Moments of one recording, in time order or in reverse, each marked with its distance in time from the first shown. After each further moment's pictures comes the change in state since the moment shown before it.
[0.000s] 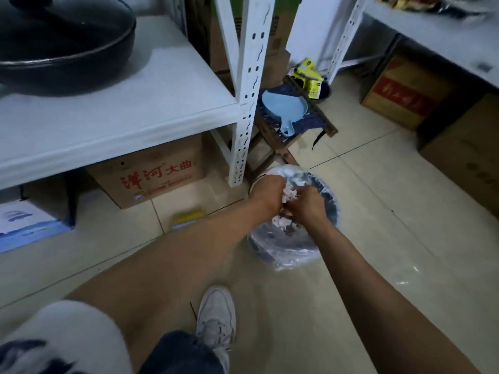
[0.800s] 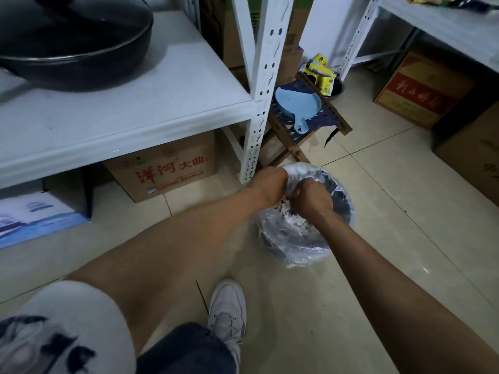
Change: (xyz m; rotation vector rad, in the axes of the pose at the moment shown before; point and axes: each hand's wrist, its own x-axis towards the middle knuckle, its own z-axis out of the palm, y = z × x) left_hand 0.000 -0.026 -0.023 0.114 -0.023 0.025; right_hand 0.013 -0.010 0.016 -0.268 -0.010 -0.062
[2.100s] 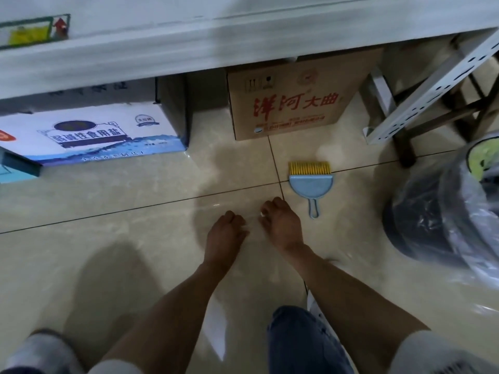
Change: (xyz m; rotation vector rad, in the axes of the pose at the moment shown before) left_hand -0.253 -0.313 0.168 -0.104 0.135 -0.615; right_hand -0.079 -0.156 0.351 0.019 -0.142 -0.690
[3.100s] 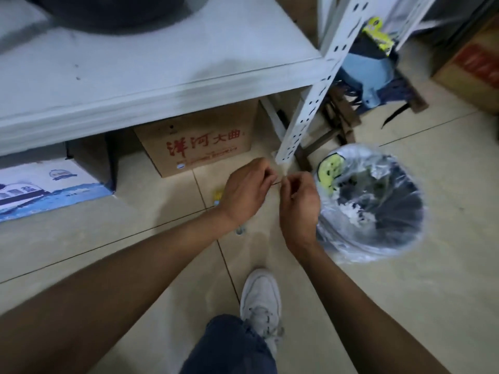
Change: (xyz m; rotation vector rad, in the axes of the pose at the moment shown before) left_hand 0.052 0.257 -0.101 -0.227 0.166 0.605; right_hand -0.047 0.063 -0.221 0.366 0.736 0.355
